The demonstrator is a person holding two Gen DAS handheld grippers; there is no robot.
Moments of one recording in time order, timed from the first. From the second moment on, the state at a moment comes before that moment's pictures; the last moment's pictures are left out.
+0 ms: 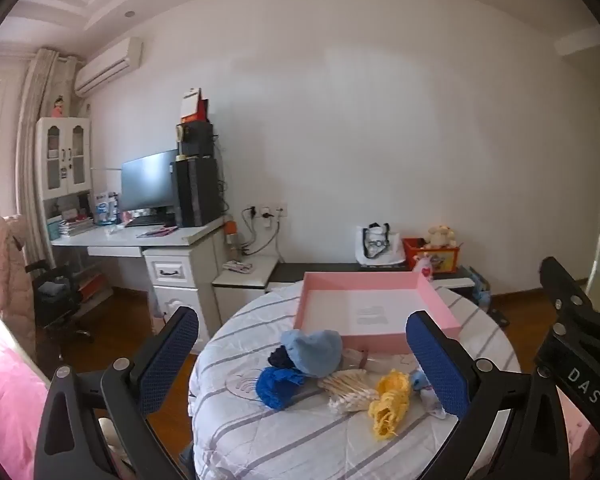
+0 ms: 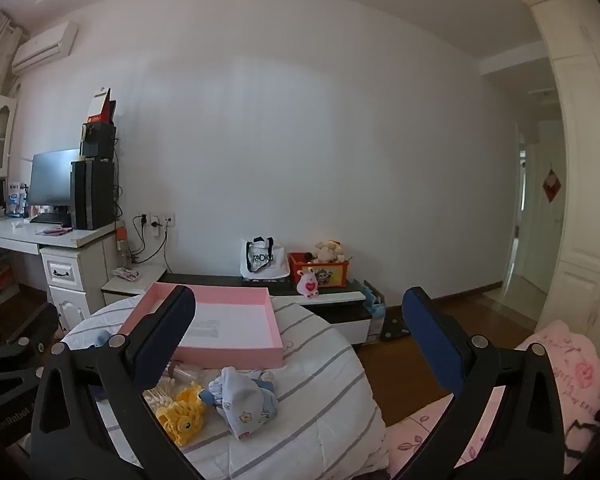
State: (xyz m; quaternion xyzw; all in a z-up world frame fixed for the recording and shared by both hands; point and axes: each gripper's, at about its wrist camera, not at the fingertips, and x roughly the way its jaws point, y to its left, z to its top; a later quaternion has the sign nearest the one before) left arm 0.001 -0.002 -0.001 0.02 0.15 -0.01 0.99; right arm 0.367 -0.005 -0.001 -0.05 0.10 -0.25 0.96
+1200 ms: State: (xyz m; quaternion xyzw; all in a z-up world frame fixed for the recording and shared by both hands) left arm -0.003 -0.001 0.000 0.02 0.14 -0.02 0.99; right arm 0.365 -0.003 -0.001 -0.05 0.10 -0.24 0.96
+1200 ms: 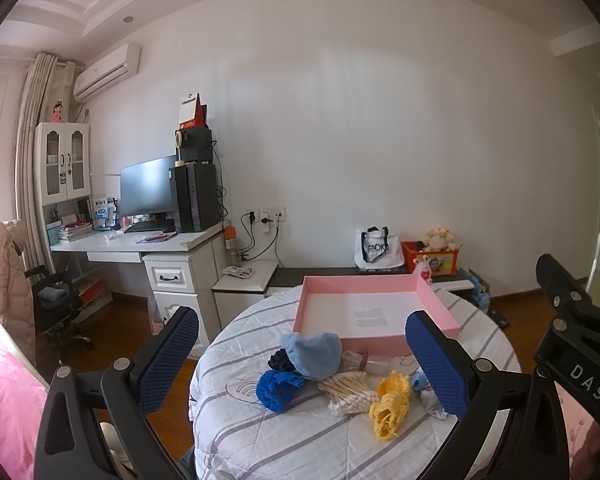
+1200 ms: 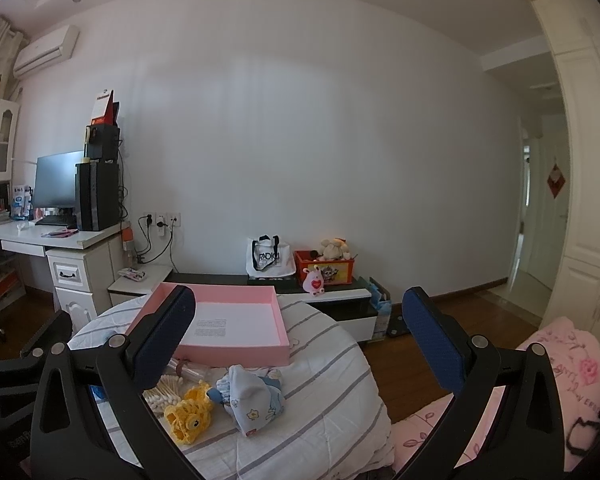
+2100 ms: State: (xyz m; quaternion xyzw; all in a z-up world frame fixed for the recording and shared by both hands) left arm -0.004 0.001 -0.001 0.02 0.13 -0.01 0.99; right arm 0.365 -0.003 0.004 -0.05 0.11 -0.24 0.96
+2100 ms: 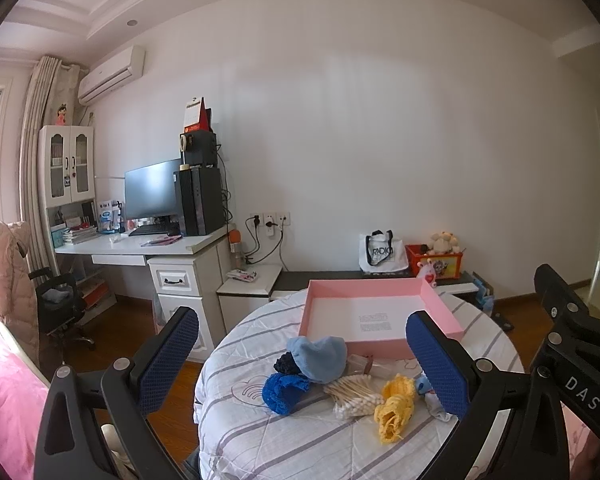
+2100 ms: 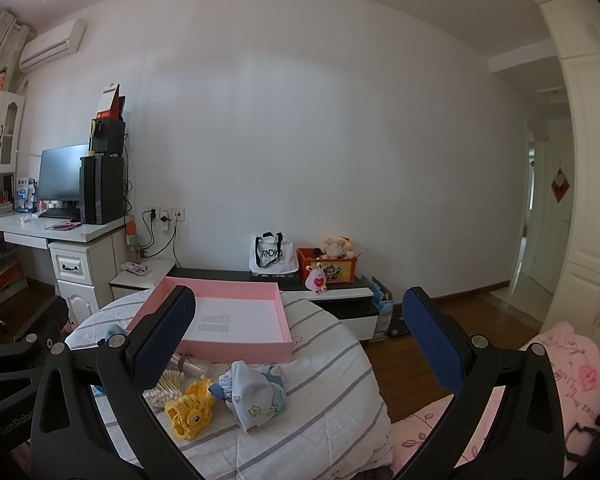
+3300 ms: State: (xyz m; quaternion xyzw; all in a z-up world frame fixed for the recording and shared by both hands) left arm -0.002 0.002 -0.003 0.02 0.13 -0.01 0.99; right arm 0.365 -0.004 0.000 -0.06 0.11 -0.24 0.96
